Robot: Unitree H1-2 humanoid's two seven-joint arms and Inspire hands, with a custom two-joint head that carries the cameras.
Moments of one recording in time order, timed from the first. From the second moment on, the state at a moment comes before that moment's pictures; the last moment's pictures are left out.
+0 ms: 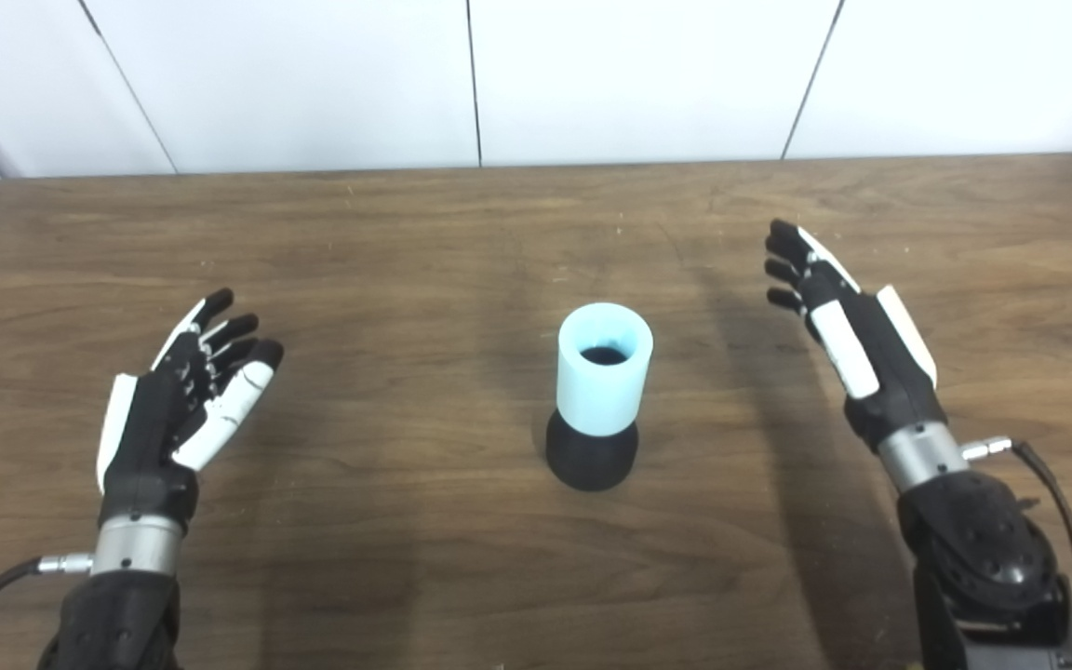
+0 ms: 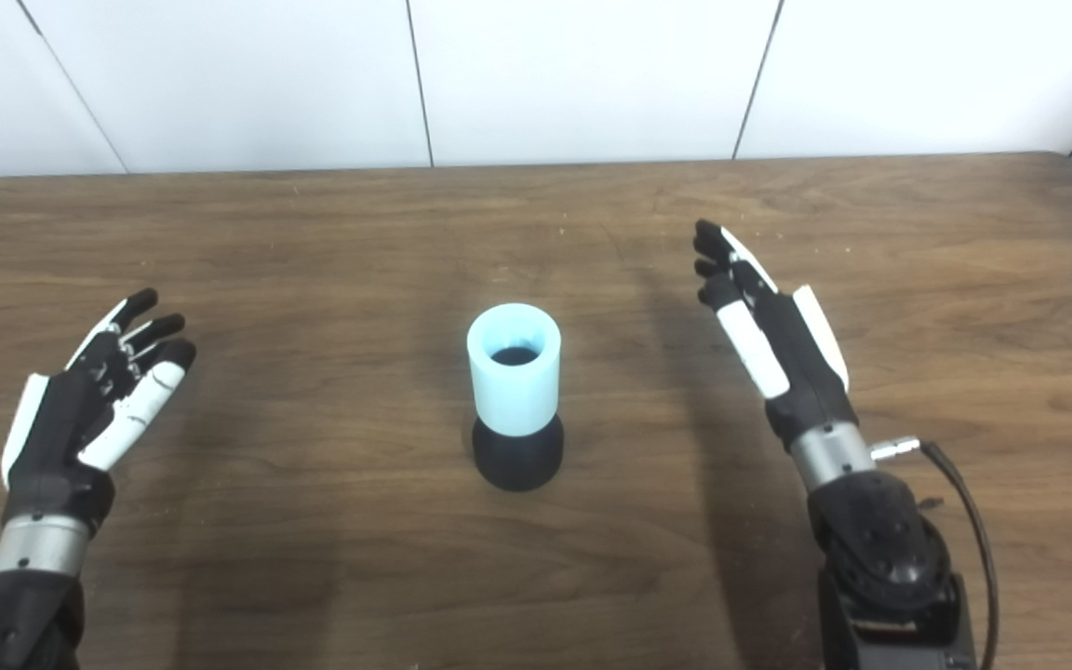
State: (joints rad) left arm 0.13 0.13 0.20 -0.52 0.16 0.39 -0.09; right arm 0.00 -0.13 -0.09 -0.40 -0.13 0.31 0.19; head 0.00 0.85
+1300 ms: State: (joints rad) left arm 0.12 0.10 0.05 -0.46 0.05 0.27 0.01; right arm 0.05 -0.07 -0.08 -0.35 0.03 0.25 0.08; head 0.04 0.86
